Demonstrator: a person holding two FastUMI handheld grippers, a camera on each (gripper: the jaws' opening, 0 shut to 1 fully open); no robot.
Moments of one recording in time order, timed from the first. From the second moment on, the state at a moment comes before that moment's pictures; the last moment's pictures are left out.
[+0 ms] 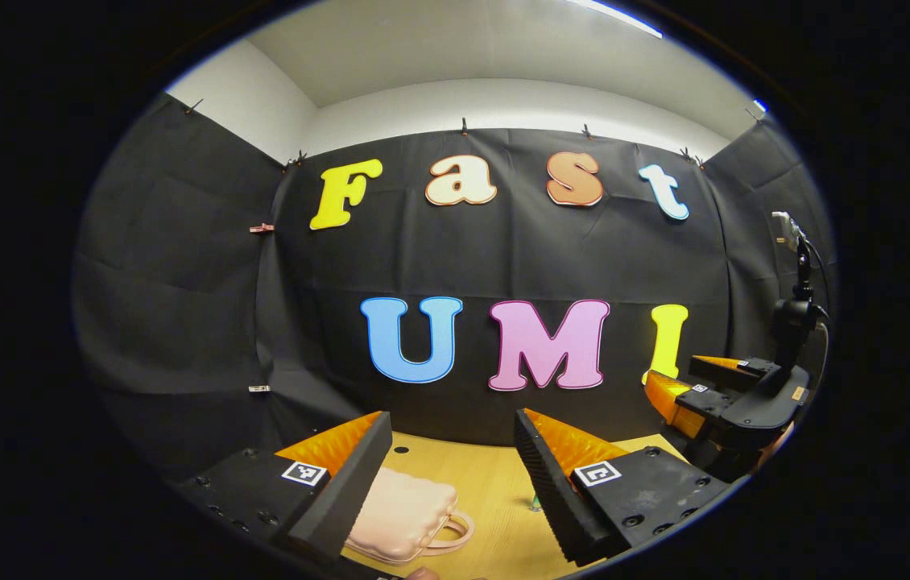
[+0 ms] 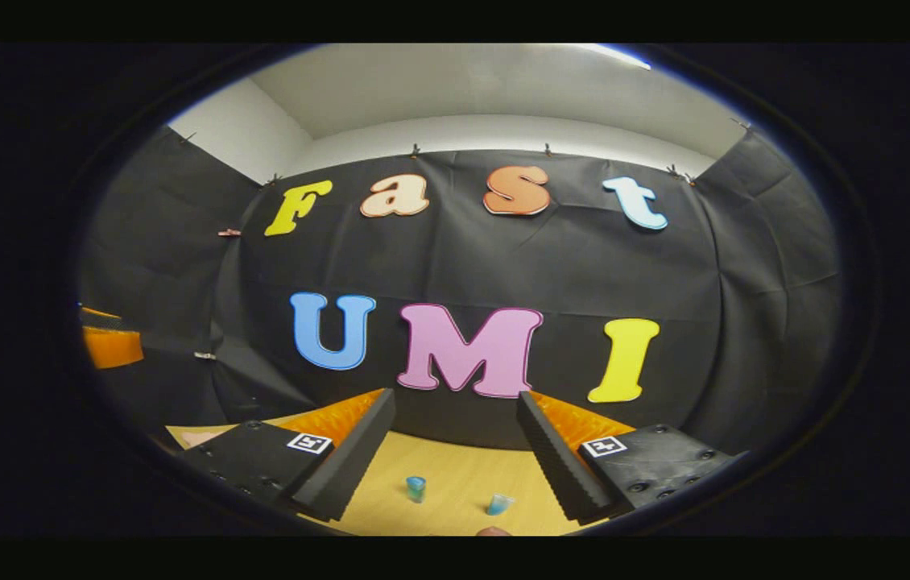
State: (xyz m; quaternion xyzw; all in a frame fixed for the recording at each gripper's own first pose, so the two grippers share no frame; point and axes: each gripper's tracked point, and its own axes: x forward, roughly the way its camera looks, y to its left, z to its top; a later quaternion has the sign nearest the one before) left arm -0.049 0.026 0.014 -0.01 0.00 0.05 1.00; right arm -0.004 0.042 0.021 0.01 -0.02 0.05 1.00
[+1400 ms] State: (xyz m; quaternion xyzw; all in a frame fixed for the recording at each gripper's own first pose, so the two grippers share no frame) left arm -0.067 0.037 0.008 -0.02 0.00 0.09 1.00; right arm 0.000 0.056 0.023 0.01 -0.02 0.07 1.00
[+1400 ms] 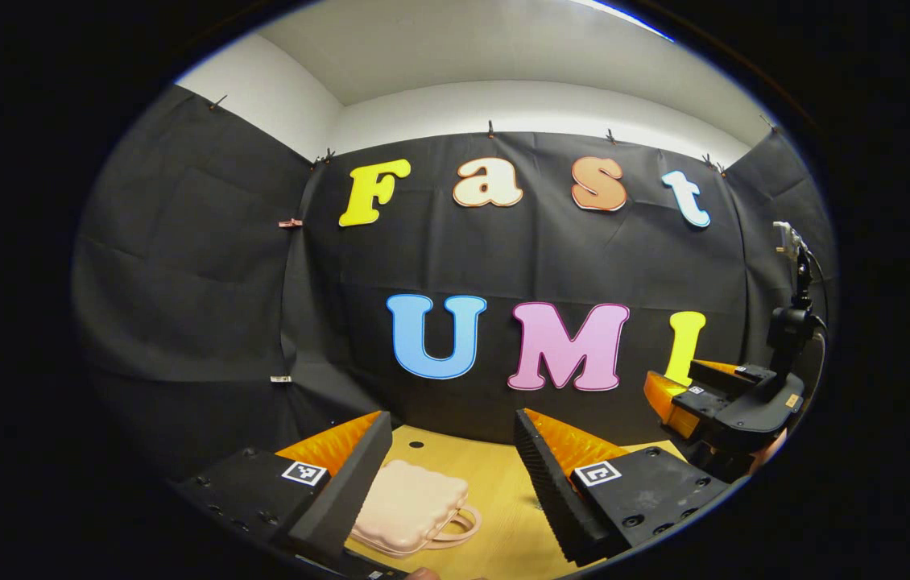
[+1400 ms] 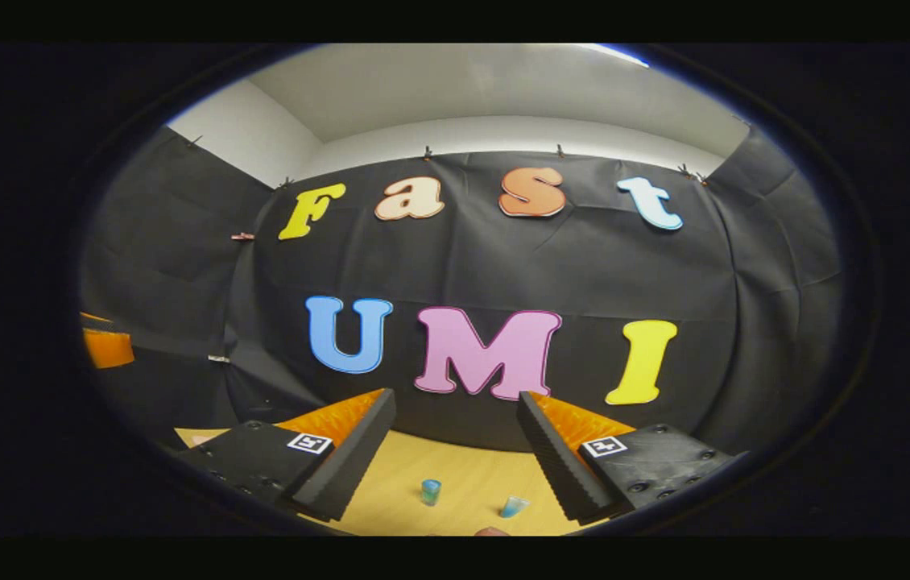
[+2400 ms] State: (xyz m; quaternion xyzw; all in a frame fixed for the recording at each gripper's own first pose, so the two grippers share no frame) left arm 0.024 -0.019 -0.216 0.00 0.18 -0.03 0.98; right arm 0.004 -0.029 -0.012 -0.04 0.00 -0.04 1.00
